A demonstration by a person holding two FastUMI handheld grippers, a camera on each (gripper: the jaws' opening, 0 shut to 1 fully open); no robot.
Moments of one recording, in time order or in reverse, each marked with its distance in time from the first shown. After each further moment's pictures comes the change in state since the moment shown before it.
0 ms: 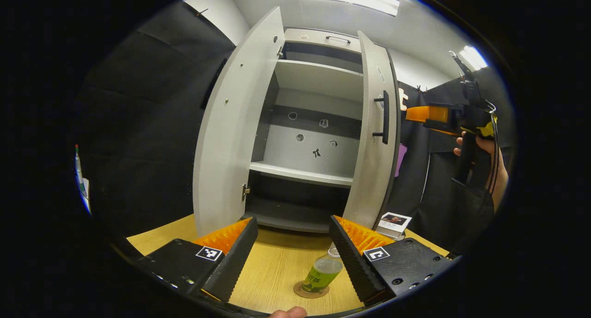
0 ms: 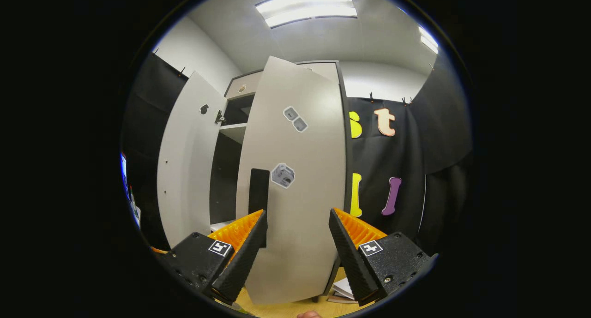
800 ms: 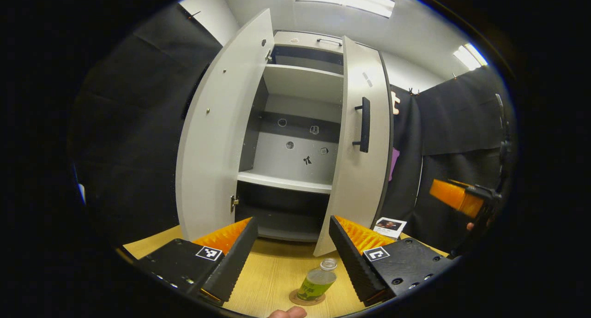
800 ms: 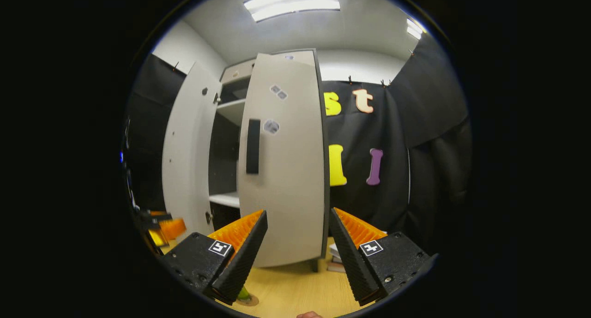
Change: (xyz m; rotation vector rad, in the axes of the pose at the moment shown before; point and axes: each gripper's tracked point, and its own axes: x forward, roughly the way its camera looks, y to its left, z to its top) left arm 0.022 -0.008 0.029 0.035 -0.060 -0.044; right arm -0.106 -0.006 -0.129 0.056 0.114 -0.121
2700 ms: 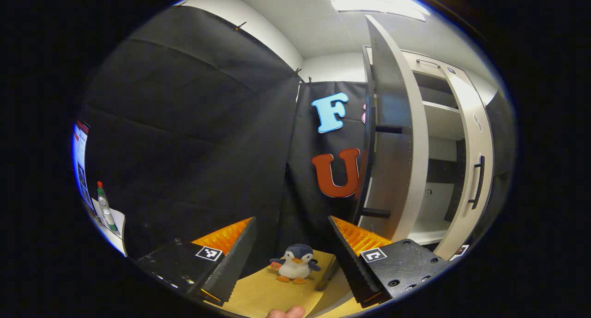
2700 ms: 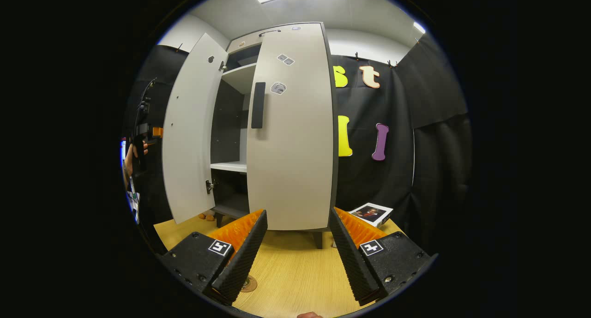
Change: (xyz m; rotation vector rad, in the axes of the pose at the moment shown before) left arm 0.064 0.250 0.128 0.023 -0.117 0.444; right arm 0.013 0.017 -0.059 -0.024 0.140 0.032
